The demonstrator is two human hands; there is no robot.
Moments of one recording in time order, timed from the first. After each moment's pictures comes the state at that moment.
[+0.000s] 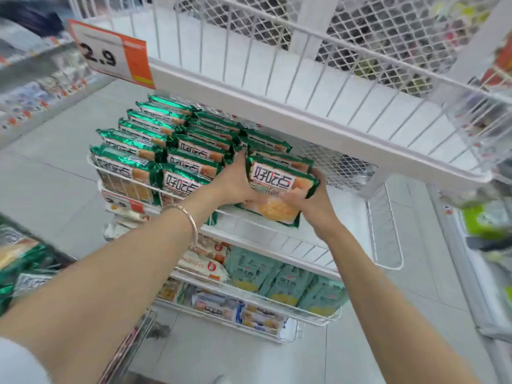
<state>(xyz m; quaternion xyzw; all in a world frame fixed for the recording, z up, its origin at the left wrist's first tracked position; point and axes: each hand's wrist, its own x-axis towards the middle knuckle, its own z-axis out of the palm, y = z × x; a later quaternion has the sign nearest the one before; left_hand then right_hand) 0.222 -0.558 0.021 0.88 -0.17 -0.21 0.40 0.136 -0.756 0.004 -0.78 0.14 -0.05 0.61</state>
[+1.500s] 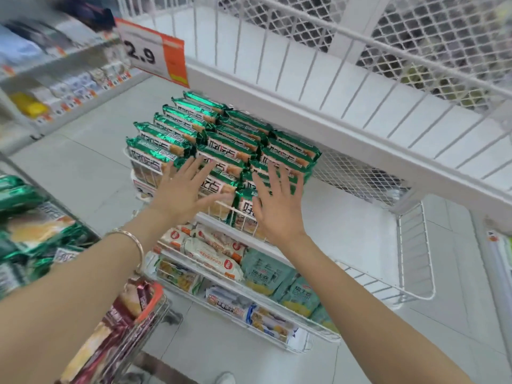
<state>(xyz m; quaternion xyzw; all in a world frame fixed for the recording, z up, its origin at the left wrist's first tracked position) 0.213 -0.417 -0.034 0.98 -0.17 -0.01 0.08 0.169 -0.654 -0.024 -0.99 -0.11 -0.12 0.00</state>
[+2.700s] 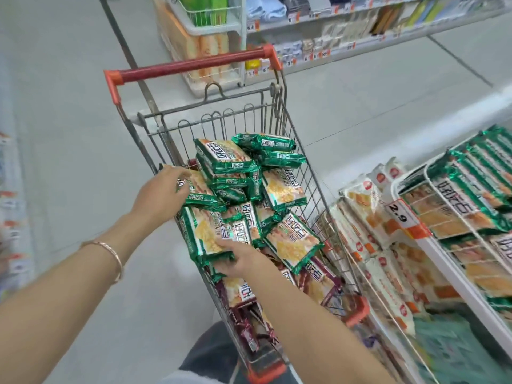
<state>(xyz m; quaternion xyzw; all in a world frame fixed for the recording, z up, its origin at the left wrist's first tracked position) -0.007 0.084 -0.081 0.93 0.27 0.01 0.24 0.040 -0.107 -0.178 -0.46 0.32 0.63 0.54</state>
